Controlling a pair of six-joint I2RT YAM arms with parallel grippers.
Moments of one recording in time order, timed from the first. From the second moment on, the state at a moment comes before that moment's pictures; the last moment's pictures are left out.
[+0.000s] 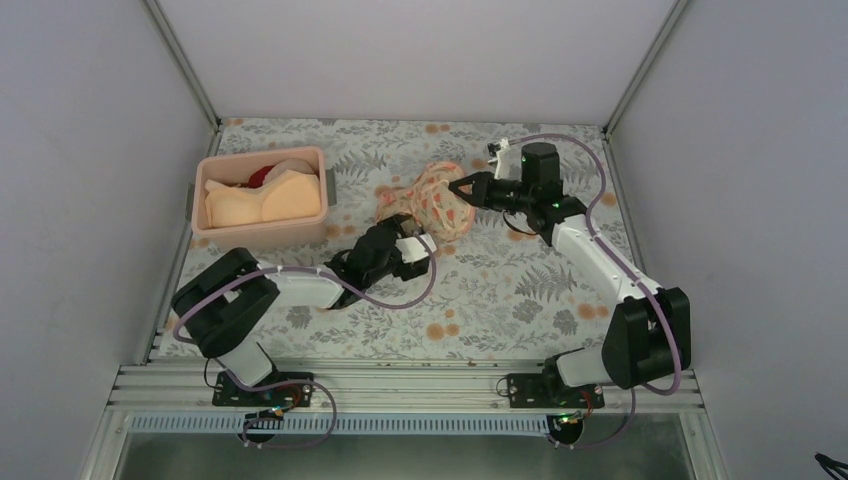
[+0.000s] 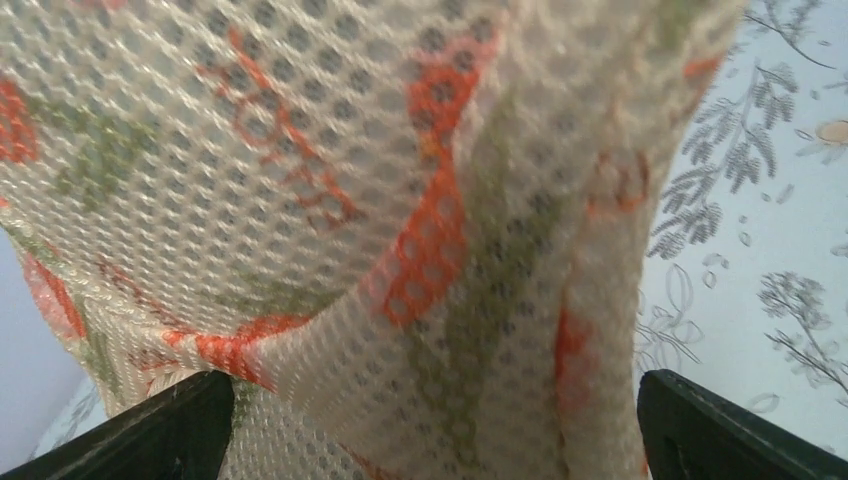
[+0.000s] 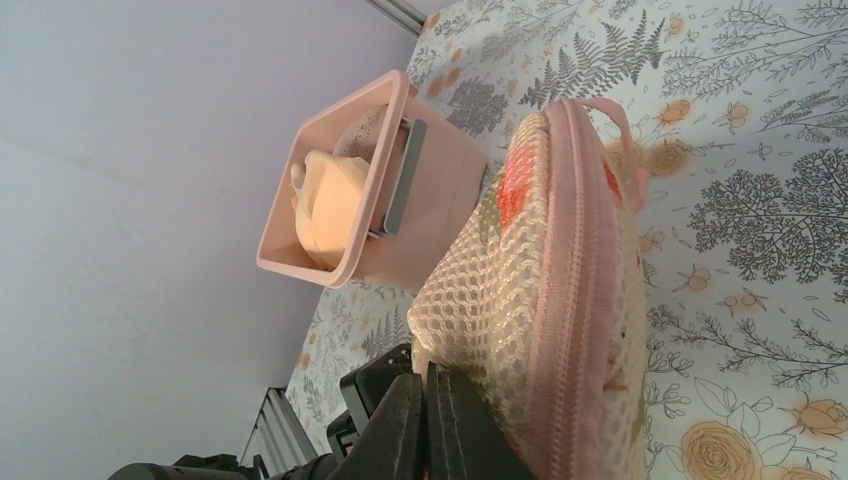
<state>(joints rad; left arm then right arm) -0.84 1.61 0.65 0.55 -0.13 0.54 0.30 1.40 1.05 -0.16 -0.75 0.60</state>
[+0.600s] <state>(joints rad) -0.88 1.47 0.90 0.16 -0.15 0.04 0.31 1.42 1.30 -0.28 -0.76 0.37</state>
